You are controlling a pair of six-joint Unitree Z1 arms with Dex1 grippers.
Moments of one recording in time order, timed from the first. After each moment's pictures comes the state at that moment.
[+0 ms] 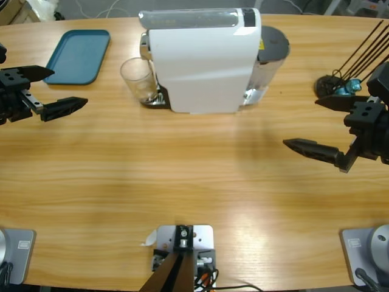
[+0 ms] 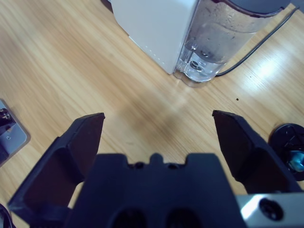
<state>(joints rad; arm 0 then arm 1) -0.62 1.21 -0.51 -0.12 0.04 0.18 0.82 1.09 -0.59 0.24 -0.05 -0.04</state>
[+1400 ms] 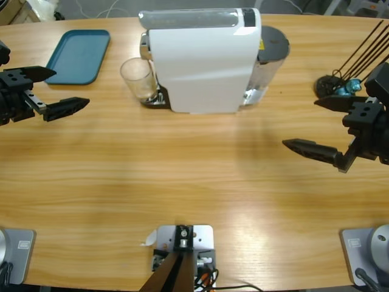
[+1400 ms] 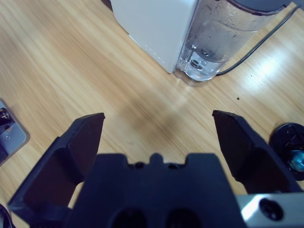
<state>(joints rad) -0.62 1.23 -0.51 -0.14 0.04 0.18 0.82 1.09 -0.59 0.24 -0.05 -0.04</state>
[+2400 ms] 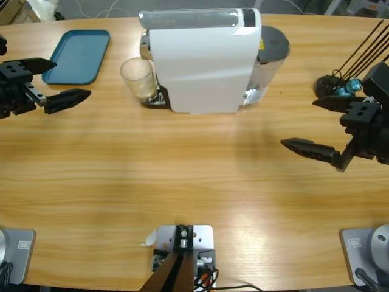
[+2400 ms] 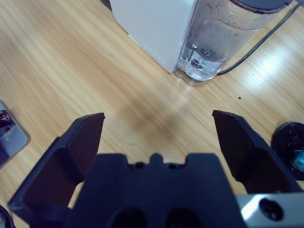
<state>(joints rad) -0.62 1.24 -0.51 -0.20 0.04 0.18 0.82 1.11 -0.59 0.23 -0.05 -0.02</state>
